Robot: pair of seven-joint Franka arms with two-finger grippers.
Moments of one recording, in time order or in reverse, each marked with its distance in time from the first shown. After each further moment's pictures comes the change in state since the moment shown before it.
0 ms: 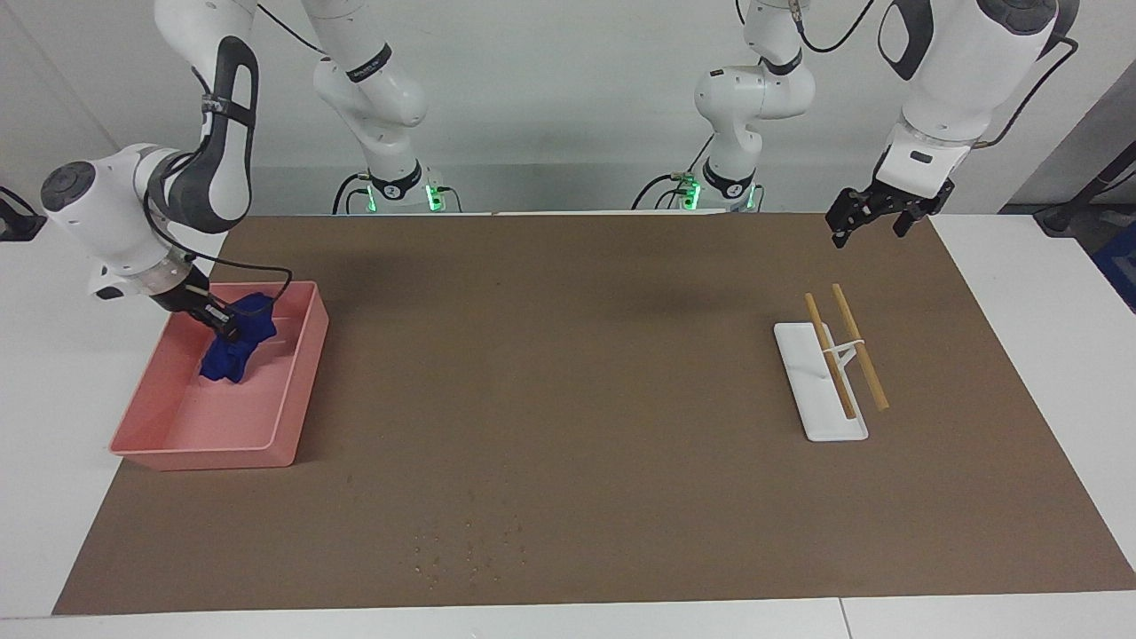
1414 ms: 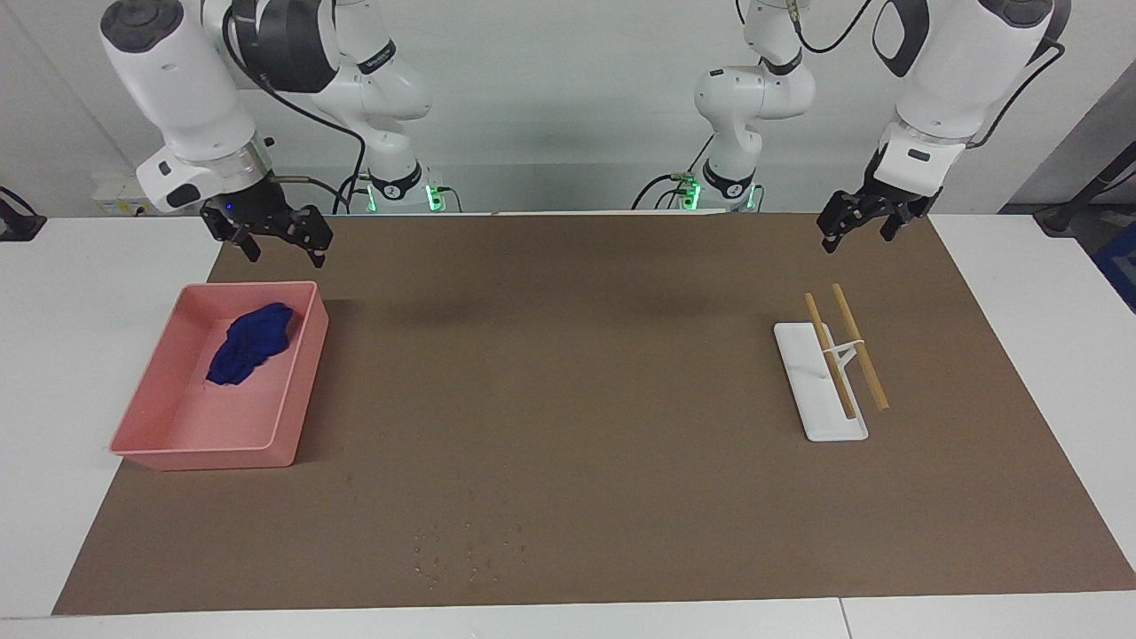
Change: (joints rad) left arm -0.010 0.000 -0.006 0.000 -0.023 0.036 -0.053; right arm 0.395 -0.146 0.033 0.461 -0.082 -0.589 0.091
